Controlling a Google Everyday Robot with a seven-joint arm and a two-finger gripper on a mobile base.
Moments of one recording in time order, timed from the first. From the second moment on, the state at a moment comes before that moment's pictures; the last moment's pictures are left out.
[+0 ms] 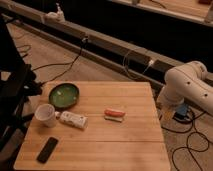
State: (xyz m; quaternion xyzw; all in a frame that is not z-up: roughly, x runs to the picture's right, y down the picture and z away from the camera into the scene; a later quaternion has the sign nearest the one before) arm 0.289 0.105 0.683 -0.28 0.02 0.03 0.96
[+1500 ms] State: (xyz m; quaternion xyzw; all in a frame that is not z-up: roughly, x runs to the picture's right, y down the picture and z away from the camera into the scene) arm 0.204 0.102 0.692 -0.27 -0.04 -0.04 0.96
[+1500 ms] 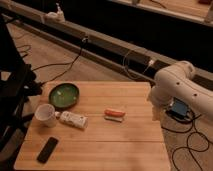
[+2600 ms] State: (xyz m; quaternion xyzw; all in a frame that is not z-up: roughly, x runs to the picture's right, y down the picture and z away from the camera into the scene) arm 0.010 0.148 0.664 -0.28 -0.25 -0.11 0.92
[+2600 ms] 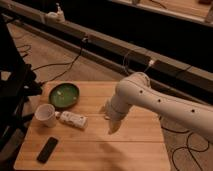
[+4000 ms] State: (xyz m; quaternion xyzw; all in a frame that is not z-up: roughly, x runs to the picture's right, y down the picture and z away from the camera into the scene) arm -0.205 0.229 0.681 -0.31 -0.42 -0.23 0.82
